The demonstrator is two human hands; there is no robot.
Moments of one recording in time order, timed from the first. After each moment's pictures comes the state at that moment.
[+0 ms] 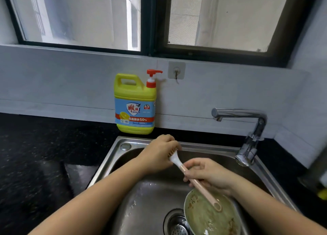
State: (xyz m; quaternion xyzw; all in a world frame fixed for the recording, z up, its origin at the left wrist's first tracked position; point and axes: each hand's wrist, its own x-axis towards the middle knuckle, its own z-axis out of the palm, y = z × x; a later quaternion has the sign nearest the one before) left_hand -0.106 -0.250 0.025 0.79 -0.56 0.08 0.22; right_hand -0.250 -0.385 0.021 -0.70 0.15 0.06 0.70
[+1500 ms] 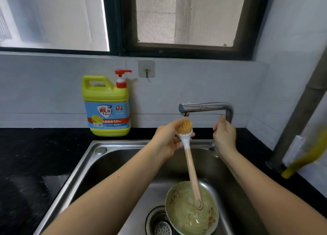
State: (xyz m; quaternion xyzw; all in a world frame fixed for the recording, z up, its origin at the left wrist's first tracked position) left_hand -0.176 -0.335 0.079 0.51 -0.13 -0.44 0.73; right_hand -0.260 -0.476 0.047 -0.64 0.35 -0.48 0.49
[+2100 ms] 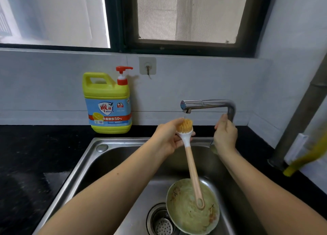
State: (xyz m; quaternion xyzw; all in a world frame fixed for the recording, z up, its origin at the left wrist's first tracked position) left_hand -0.174 -0.333 0.080 0.52 -0.12 -0.44 0.72; right_hand -0.259 -0.469 0.042 -0.65 0.34 -0.52 0.44
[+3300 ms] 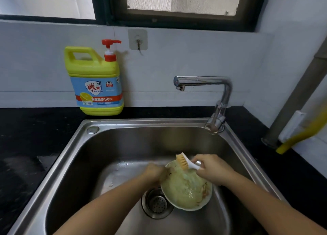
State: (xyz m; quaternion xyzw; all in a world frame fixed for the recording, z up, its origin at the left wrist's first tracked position) left_hand -0.186 -0.306 -0.087 0.77 -0.10 -0.40 0.48; right_hand -0.326 -0.438 -0.038 -0.93 0.30 0.05 0.22
